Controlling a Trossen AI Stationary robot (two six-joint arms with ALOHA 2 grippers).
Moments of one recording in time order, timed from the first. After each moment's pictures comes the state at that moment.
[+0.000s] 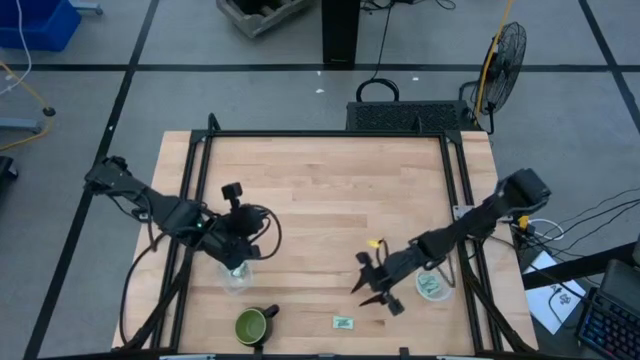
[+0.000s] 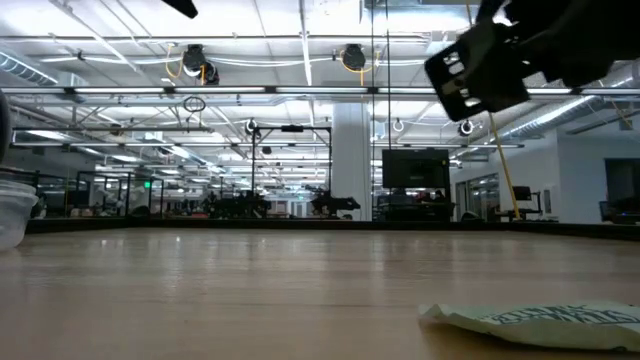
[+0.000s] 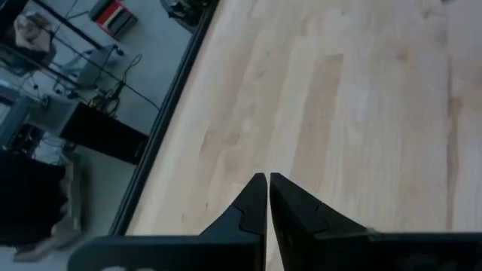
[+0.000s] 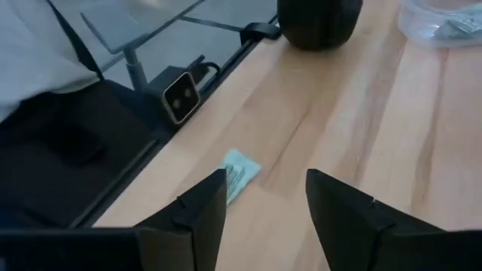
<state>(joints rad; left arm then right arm) -0.49 1.31 1.29 -1.09 -0.79 -0.42 0.48 1.58 0.68 0.40 -0.11 0.09</state>
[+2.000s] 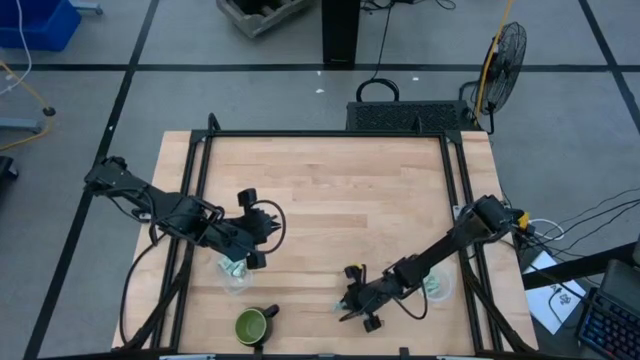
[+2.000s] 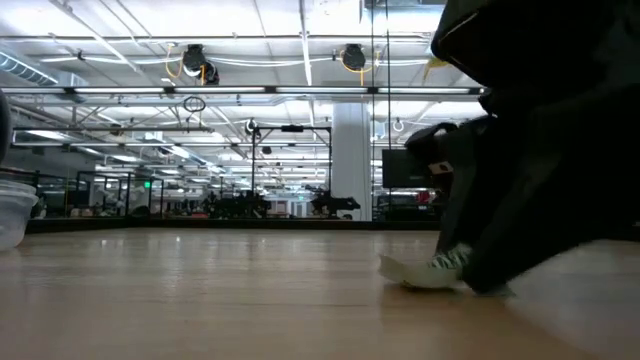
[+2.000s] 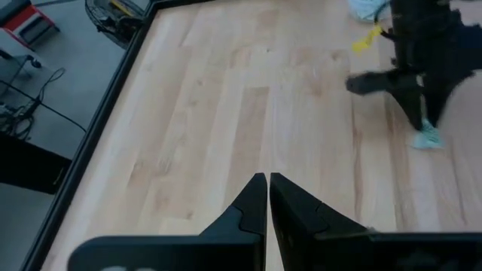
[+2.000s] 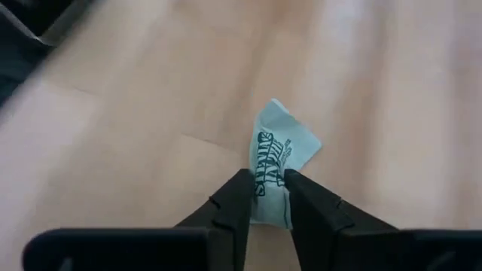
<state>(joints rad) -0.45 1.31 1.29 -0.86 -0.58 -0.31 0.56 1.93 0.92 0.22 0.17 0.17</state>
